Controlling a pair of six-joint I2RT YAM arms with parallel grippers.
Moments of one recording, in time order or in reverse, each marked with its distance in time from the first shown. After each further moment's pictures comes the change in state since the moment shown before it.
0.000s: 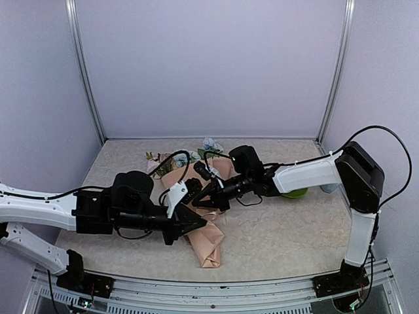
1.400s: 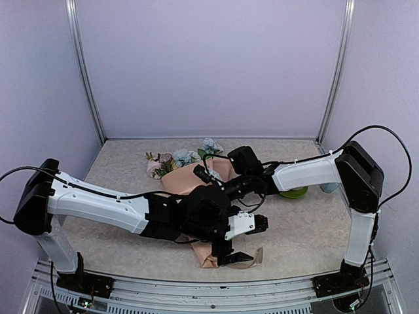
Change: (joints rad) left arm -0.128 0.610 0.443 -0.021 0.045 0.459; right arm -0.012 0.010 0.034 -0.129 0.030 -0.059
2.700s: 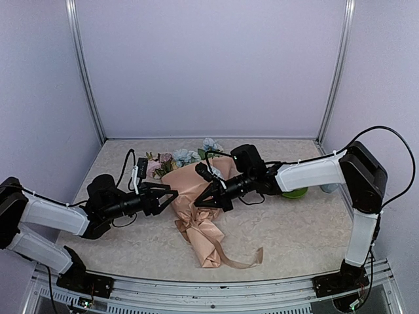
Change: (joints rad) left arm 0.637 -0.484 -0.863 0.967 0.269 -0.772; right arm 0.006 -0.031 -0.032 0.077 -0.045 -0.071
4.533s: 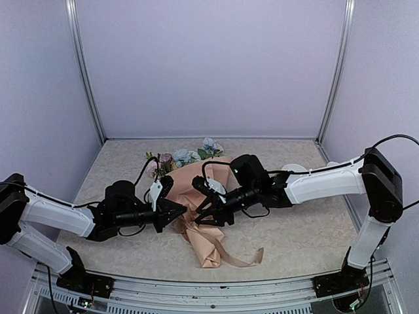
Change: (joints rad) left arm -0.162 0.065 0.071 -0.257 -0.119 0.382; right arm 0.106 -0.151 -0.120 -0.049 0.230 0.040
